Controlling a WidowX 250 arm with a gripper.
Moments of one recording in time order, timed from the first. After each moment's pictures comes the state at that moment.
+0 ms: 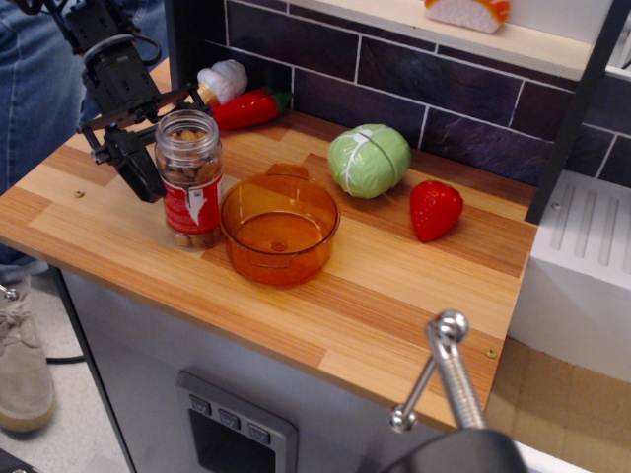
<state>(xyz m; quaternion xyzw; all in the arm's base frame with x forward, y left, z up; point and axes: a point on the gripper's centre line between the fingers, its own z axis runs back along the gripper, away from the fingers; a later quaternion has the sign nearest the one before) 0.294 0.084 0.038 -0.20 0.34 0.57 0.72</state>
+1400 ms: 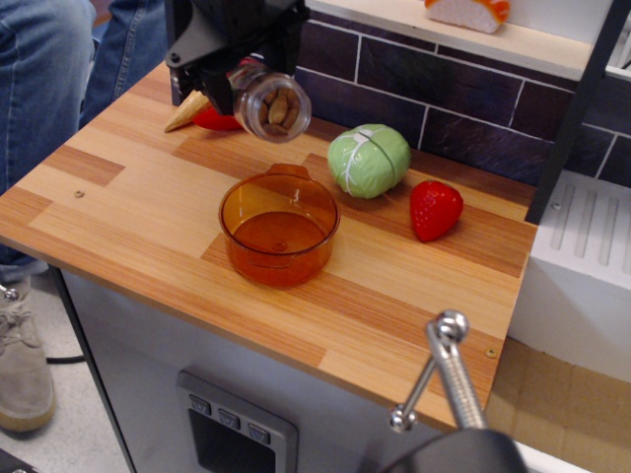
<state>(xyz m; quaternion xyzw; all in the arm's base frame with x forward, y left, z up) 0.339 0.041 0.105 -0.04 -0.23 0.50 0.83</state>
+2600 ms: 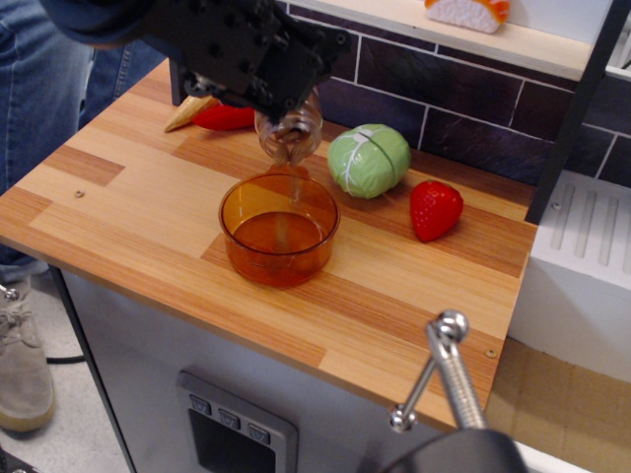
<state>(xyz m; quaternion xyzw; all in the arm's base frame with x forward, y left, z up) 0.339 0.015 0.109 -0.04 -0.46 0.32 0.83</state>
